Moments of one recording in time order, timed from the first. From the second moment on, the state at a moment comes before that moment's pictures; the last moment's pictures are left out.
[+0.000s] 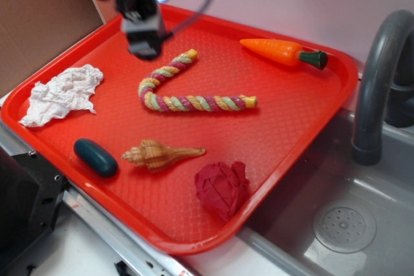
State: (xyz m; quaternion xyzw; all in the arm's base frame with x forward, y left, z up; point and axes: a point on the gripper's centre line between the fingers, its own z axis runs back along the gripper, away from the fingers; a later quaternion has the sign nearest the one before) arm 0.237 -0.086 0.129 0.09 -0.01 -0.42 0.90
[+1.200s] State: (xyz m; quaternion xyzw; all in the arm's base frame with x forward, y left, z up) arm 0.253 -0.061 0.019 0.03 0.13 -0.50 0.86
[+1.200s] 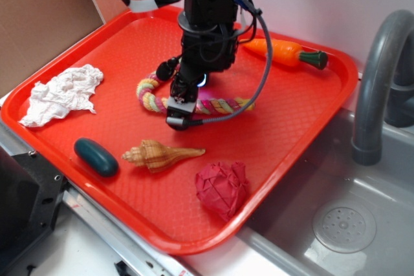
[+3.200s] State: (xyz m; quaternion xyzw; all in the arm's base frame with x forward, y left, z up) arm 0.247 -0.032 0.198 0.09 -0.04 -0.14 0.99
